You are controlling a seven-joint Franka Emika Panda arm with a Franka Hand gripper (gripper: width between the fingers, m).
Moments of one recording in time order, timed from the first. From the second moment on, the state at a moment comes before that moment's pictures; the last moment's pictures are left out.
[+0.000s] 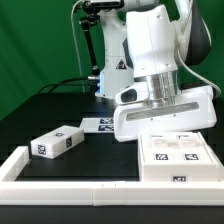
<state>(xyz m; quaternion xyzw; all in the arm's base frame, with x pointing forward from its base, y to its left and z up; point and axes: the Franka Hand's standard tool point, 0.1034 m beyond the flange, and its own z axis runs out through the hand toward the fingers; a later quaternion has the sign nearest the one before) 0.513 0.073 0.005 -0.99 0.01 -0.09 0.08</state>
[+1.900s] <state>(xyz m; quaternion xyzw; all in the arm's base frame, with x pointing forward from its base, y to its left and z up) 0.546 0.072 0.120 -0.99 -0.04 -0.10 0.07</state>
